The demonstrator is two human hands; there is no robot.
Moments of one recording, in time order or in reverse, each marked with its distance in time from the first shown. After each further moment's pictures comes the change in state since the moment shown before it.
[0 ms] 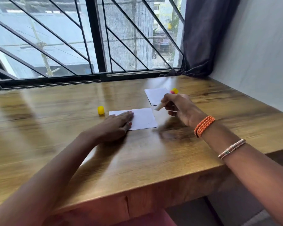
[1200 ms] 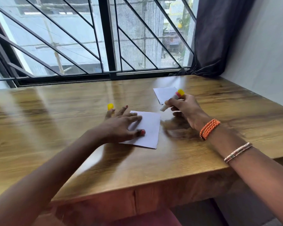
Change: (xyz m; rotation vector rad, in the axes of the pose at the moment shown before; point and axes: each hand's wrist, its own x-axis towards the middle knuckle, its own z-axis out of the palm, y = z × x) left_hand -0.017 -0.004 0.002 0.160 0.066 -0.039; right_hand 0.006 0.016 0.007 -0.052 -0.012 -0.128
